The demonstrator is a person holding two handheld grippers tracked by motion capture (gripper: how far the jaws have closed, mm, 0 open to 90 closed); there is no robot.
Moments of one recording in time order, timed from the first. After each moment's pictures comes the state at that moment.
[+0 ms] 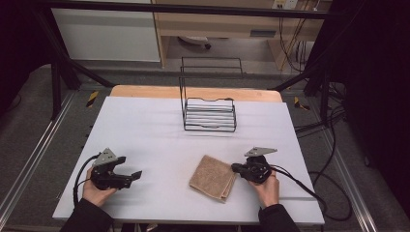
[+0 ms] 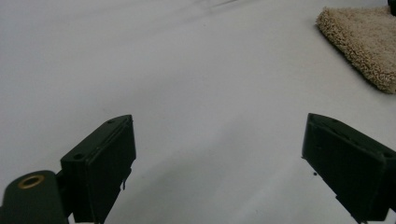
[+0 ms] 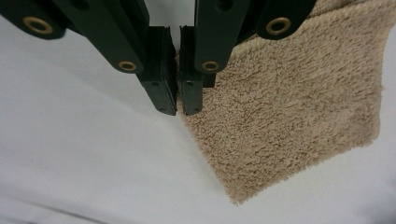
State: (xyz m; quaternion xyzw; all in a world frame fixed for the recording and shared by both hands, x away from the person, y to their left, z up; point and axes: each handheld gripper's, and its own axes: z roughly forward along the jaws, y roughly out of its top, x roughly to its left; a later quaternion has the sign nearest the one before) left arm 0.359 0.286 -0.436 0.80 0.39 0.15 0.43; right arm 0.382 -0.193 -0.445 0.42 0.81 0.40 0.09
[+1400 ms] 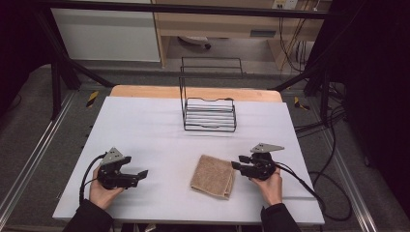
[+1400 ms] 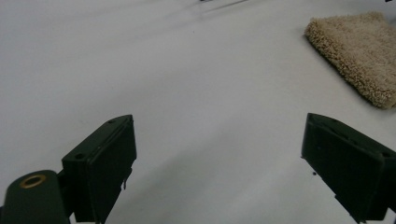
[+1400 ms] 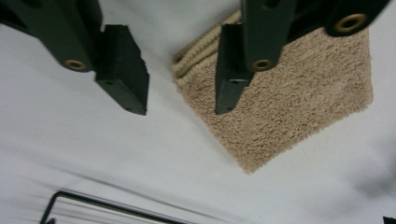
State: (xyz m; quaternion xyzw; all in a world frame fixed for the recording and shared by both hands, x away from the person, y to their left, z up) left arm 0.358 0.264 -0.430 0.80 0.40 0.15 0.43; right arm 0.386 -0.206 -0.435 0.42 0.79 0.44 0.10
